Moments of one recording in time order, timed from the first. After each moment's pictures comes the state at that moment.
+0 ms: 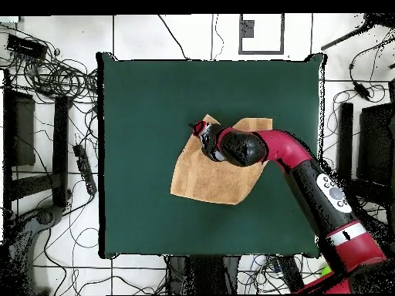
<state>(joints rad) -0.93 -0.14 0.98 1.53 -0.78 0.63 2.29</state>
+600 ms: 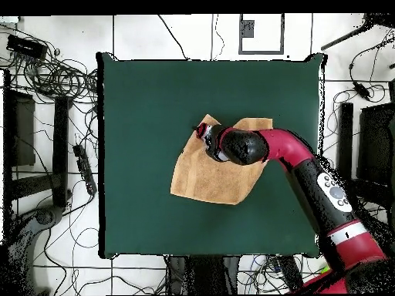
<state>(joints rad) -0.91 -0.14 0.96 1.50 -0.80 0.66 2.21</state>
